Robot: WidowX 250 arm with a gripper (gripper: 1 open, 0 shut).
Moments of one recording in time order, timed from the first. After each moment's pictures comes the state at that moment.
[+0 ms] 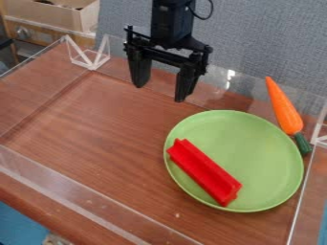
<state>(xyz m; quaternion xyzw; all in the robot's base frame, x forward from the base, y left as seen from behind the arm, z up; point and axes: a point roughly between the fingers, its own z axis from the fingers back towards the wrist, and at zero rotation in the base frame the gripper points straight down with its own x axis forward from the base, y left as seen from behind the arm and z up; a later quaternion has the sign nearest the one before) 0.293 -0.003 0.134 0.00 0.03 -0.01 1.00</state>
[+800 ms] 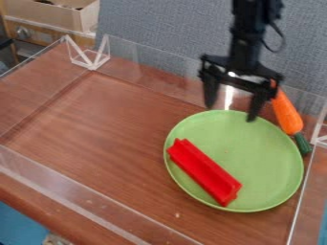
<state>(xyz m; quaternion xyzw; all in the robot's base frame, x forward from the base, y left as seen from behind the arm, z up) 0.351 -0.087 0.085 -0.01 0.04 -0.01 1.00</state>
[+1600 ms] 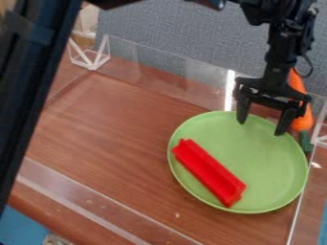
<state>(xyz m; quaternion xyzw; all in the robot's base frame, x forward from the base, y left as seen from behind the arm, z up) 0.407 -0.111 0.039 -0.01 0.01 0.01 1.00</state>
